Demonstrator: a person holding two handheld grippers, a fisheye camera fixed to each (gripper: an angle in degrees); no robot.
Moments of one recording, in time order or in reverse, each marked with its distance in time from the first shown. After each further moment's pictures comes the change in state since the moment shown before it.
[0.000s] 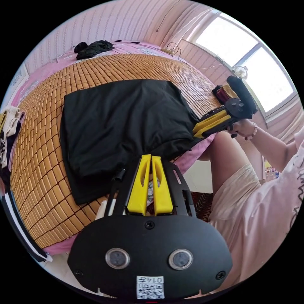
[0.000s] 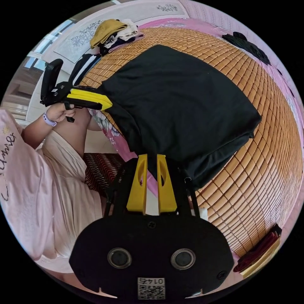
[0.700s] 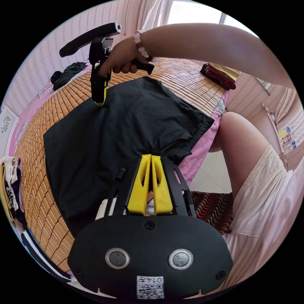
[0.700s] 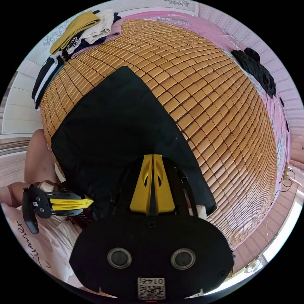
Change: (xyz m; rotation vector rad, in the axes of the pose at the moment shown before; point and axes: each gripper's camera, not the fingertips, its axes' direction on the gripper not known) left arm 0.073 -0.011 0.100 -0.008 -0.127 0.246; right arm 0.045 -0.245 0.018 -0.191 0.217 -0.007
